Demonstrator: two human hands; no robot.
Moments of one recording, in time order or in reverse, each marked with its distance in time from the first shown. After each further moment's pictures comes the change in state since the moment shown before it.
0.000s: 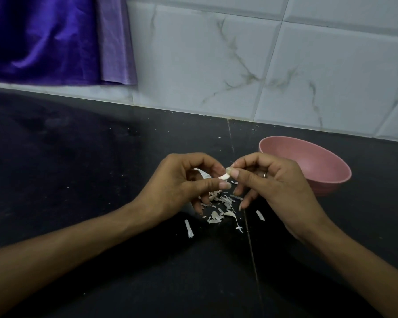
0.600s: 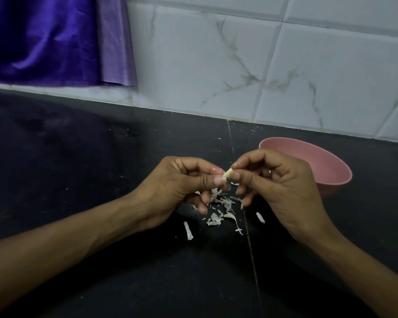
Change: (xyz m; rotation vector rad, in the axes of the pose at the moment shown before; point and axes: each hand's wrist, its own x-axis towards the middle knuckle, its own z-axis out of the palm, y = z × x) left_hand 0.002 0.009 0.004 -0.416 -0.028 -0.230; right_hand -0.004 -0.004 0.002 -0.031 0.021 -0.206
